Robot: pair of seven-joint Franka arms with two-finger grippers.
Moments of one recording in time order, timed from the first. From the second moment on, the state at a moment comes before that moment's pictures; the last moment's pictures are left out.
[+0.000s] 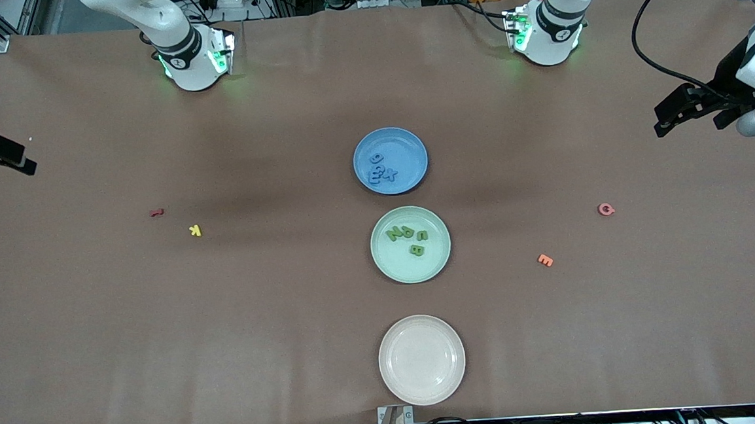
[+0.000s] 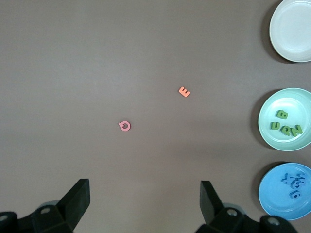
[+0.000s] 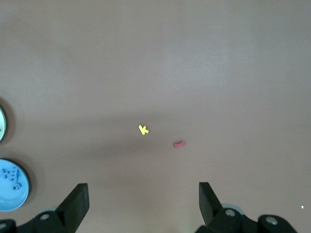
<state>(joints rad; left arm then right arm) -0.03 -0.03 -0.06 -1.59 0.00 1.61 -0.16 0.26 0.05 -0.36 -1.45 0.08 1.48 0.00</state>
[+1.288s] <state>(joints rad) -0.03 -0.03 -0.06 -1.60 0.00 1.61 -0.16 0.25 0.05 -0.28 -1.48 0.08 1.51 0.01</state>
